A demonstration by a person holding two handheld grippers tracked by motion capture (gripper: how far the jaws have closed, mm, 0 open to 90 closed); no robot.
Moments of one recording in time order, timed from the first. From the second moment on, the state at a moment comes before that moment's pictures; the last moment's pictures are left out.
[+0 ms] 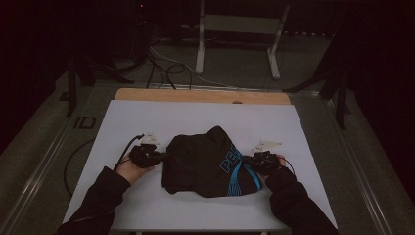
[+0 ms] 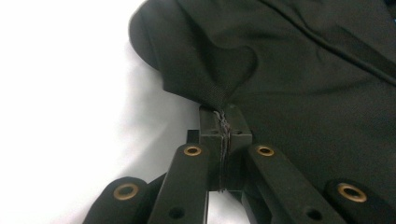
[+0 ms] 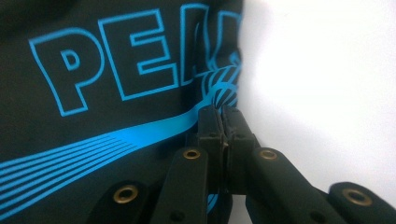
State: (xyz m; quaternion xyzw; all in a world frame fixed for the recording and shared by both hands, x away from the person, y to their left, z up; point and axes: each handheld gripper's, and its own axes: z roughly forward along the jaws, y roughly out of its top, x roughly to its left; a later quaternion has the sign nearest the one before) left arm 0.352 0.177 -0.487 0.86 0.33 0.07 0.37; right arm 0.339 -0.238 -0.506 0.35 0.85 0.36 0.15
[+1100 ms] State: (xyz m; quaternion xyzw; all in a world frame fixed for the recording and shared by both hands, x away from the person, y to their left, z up) left arm 0.303 0.175 -0.457 0.88 0.29 0.06 0.37; right arm 0.288 -0.287 -0.466 0.36 0.82 0.40 0.18
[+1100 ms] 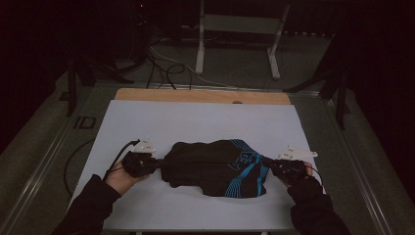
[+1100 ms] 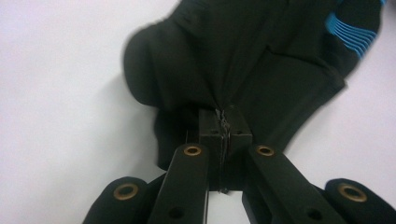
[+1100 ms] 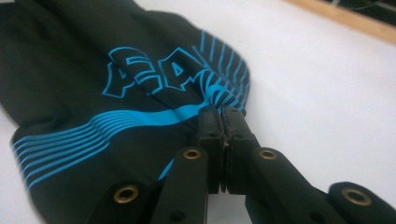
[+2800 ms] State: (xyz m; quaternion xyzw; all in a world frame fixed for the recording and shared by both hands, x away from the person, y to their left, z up) left arm 0.314 0.204 -0.482 0.85 0.34 0.01 0.40; right arm 0.348 -0.266 -0.496 0.45 0.80 0.38 0.12
